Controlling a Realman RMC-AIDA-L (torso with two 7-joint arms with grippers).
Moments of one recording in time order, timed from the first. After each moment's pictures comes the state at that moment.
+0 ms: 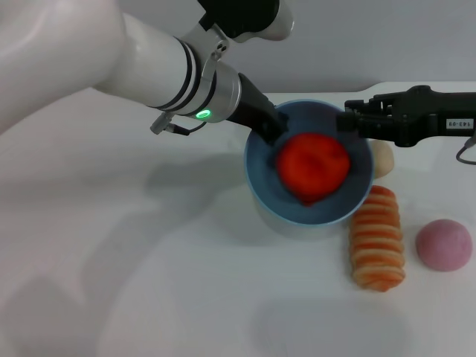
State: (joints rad) left arm -0.79 -2.07 1.73 1.15 2.43 0.93 -2.57; right arm 0.54 2.07 -0.82 -1.03 -1.95 -1.57 1.88
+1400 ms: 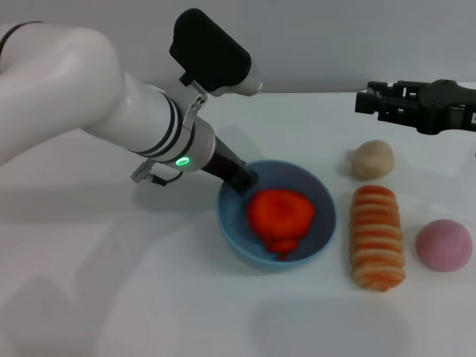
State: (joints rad) left arm -0.78 -2.07 1.78 1.00 2.42 0.95 -2.62; right arm 0.46 2.07 -0.81 -1.01 -1.80 -1.55 1.88
